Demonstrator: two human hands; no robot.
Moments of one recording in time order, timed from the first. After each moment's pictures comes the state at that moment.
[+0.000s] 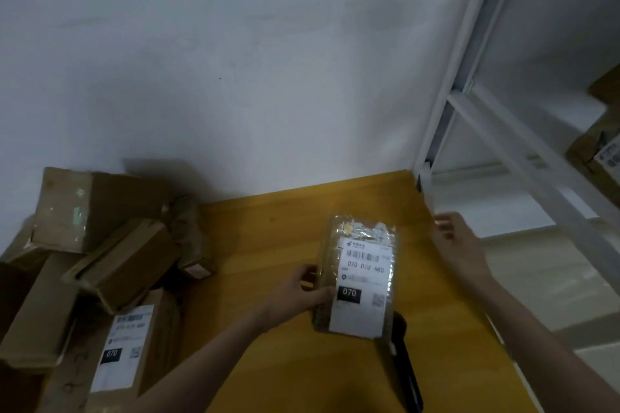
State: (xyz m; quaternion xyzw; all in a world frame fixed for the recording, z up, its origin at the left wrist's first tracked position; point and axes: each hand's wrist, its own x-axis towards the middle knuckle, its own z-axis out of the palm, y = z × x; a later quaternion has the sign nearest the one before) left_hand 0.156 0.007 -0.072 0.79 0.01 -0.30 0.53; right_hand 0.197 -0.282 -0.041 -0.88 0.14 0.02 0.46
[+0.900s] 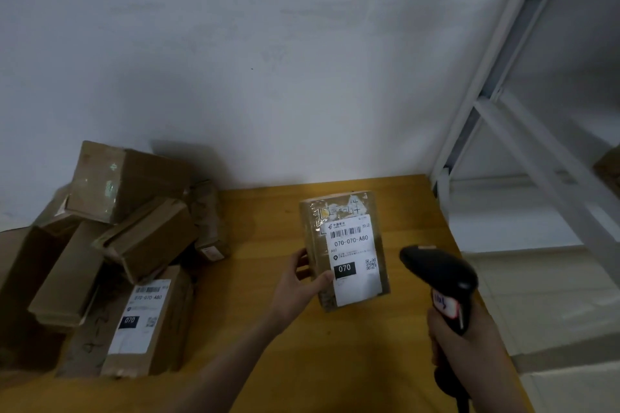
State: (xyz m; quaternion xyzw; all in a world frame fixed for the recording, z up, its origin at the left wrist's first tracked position) left_hand 0.131 0.008 -0.097 0.76 0.11 -0.11 0.63; right_hand 0.073 -0.233 0.004 -0.81 0.19 0.11 0.54
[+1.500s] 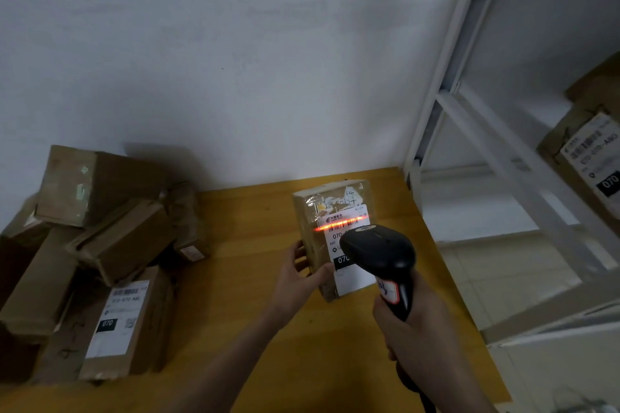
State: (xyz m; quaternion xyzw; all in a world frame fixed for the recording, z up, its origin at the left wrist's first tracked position) left_hand 0.123 -0.033 -0.094 0.76 0.08 -0.08 0.64; right_hand 0.046 -0.210 0.044 -0.82 0.10 0.12 0.55
